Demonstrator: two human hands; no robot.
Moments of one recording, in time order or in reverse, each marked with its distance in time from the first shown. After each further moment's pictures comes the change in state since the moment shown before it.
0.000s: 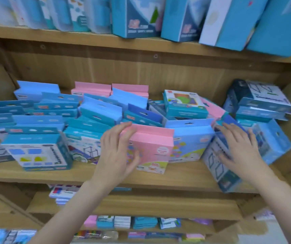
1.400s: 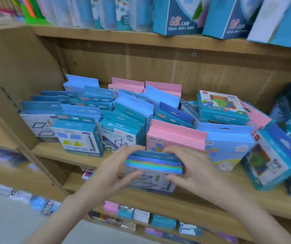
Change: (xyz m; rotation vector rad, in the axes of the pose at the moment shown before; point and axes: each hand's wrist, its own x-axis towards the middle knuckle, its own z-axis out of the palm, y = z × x) left_hand -0.042 -0.014 -0.071 -0.298 -0.350 -0.205; right_hand 0.011 -0.158 -0.026 0.636 -0.285 -0.549
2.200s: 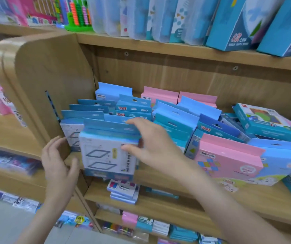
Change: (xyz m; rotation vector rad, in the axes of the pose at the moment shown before) left_hand -0.077 -0.145 -0.123 0.251 0.707 -0.469; right_hand 0.170 -0.129 0.061 0.130 0.134 -0.066
